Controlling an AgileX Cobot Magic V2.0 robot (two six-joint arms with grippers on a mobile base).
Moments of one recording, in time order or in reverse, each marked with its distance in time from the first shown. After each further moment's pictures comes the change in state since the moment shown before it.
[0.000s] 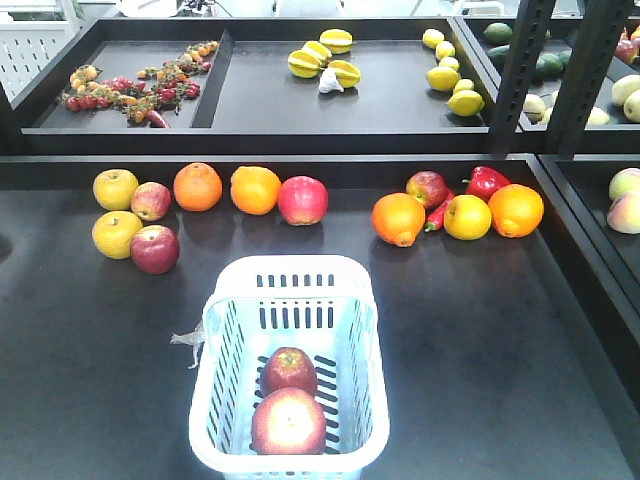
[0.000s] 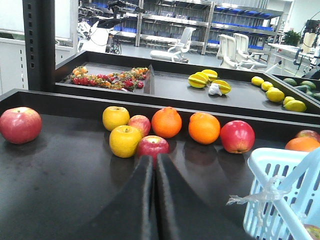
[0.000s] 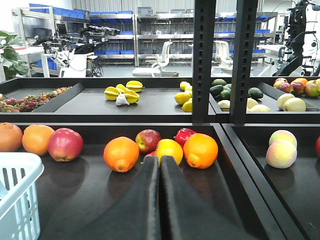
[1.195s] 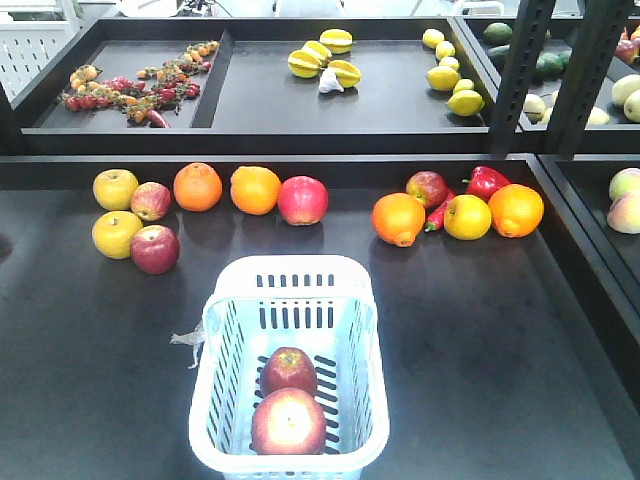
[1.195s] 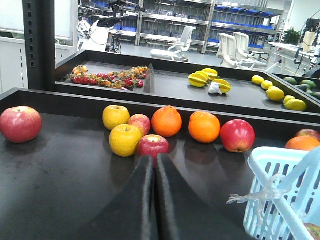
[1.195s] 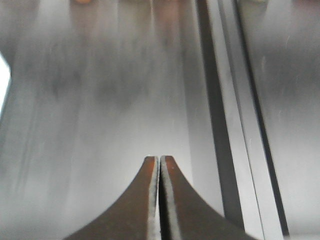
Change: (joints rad) left arm 0.000 0.000 0.000 0.000 0.004 0.001; right arm 0.000 0.582 -0.660 -0.050 0.855 -0.021
